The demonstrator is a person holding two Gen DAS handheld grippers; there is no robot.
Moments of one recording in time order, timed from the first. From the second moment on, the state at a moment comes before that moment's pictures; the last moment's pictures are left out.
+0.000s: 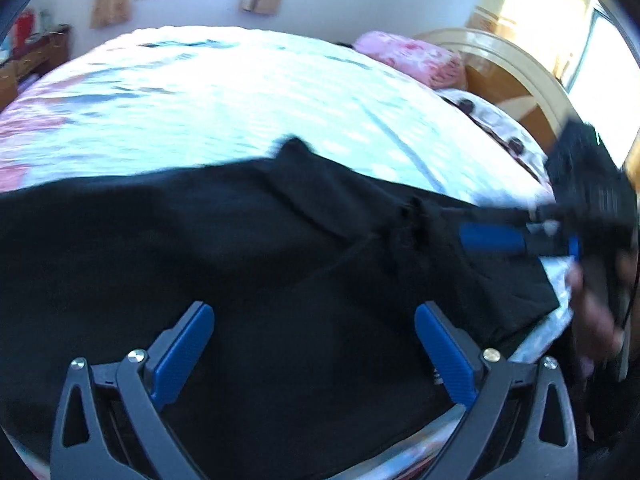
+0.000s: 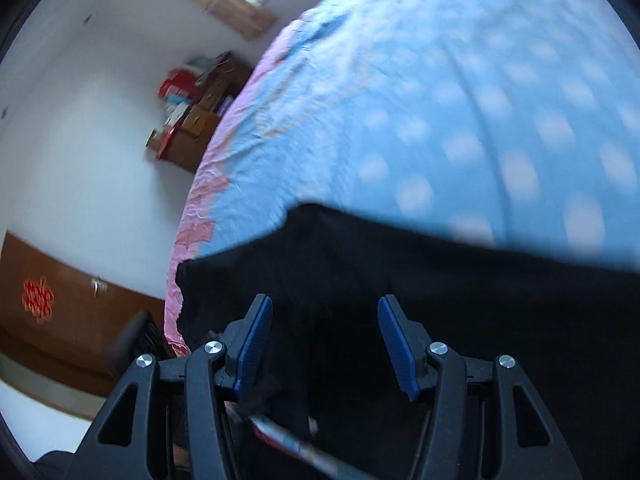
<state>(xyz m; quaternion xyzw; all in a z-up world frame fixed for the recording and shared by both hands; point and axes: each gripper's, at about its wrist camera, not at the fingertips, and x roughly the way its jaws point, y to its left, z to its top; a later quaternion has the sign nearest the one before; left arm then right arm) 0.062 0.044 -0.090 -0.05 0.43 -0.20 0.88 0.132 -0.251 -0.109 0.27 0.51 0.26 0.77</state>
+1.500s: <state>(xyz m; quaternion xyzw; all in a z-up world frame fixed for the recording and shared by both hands) 0.070 0.271 -0.090 -0.19 0.43 -0.11 0.87 0.095 -0.223 -0.136 0.21 0.47 0.26 0.82</state>
